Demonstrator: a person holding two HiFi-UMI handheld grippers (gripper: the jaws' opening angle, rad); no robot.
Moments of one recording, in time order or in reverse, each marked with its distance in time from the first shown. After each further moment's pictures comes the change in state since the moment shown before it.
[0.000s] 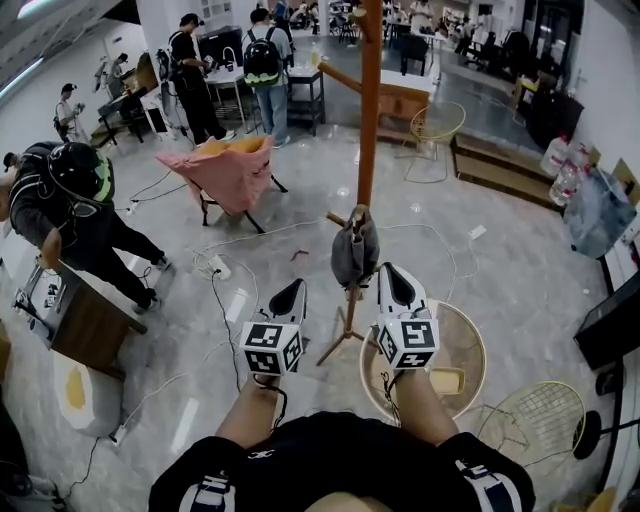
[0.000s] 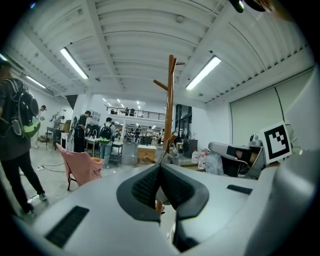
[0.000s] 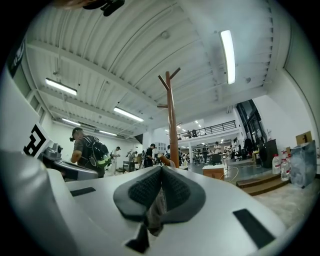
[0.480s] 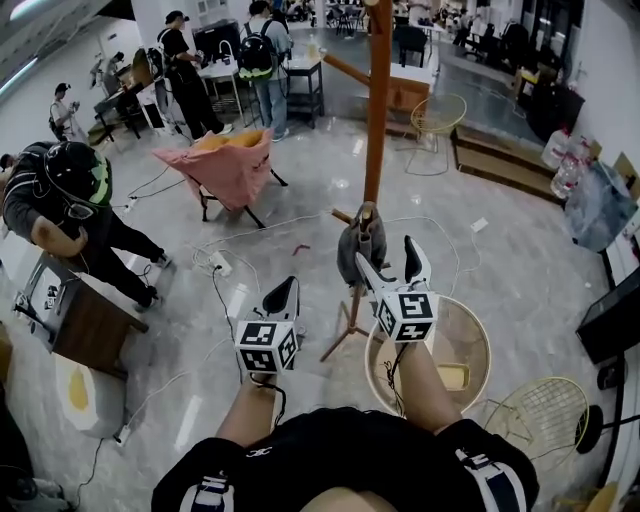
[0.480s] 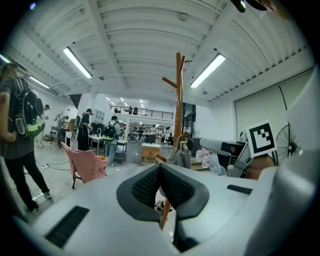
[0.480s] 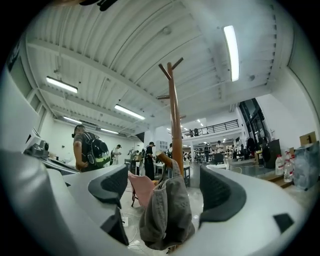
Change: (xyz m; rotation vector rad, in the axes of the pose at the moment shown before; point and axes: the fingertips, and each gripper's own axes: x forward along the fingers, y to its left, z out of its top) left arm 0.005 0.041 -0.006 -0.011 0.017 0.039; right arm 0.065 0.000 -0.010 -0.017 0.019 0.025
